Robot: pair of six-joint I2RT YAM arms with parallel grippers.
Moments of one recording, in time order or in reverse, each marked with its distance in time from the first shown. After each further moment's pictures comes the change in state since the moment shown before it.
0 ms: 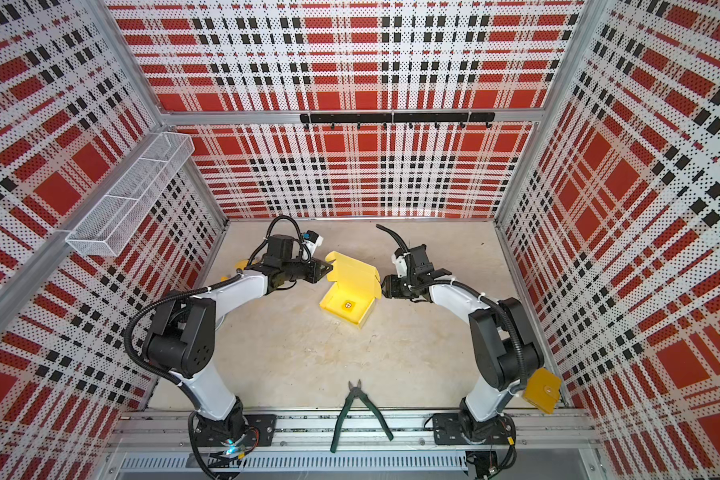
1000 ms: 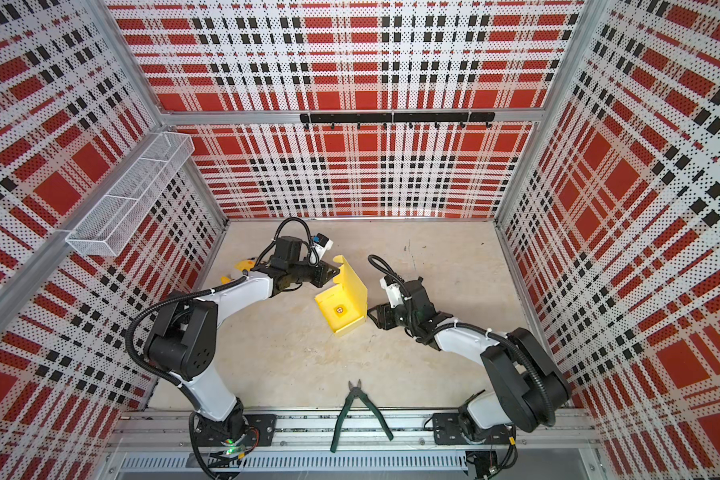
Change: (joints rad) left arm -0.064 -0.008 0.000 -0.015 -0.016 0.078; right arm 0.176 -0.214 -0.456 0.579 -0.042 -0.024
